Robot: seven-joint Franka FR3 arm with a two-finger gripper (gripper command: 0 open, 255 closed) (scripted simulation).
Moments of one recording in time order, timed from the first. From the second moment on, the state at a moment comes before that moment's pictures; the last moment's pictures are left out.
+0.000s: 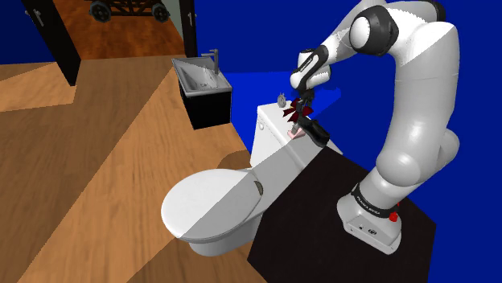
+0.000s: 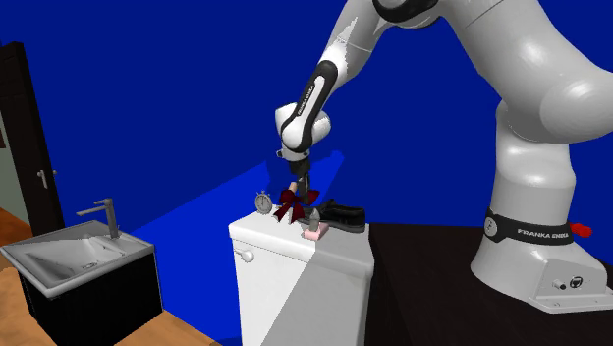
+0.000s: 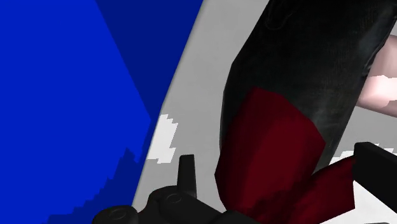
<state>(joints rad) -0.30 0.56 -0.32 -2.00 -0.14 2.45 -0.48</state>
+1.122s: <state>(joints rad) -0.29 0.50 -0.33 -2.00 -0.15 2.40 -0.48</state>
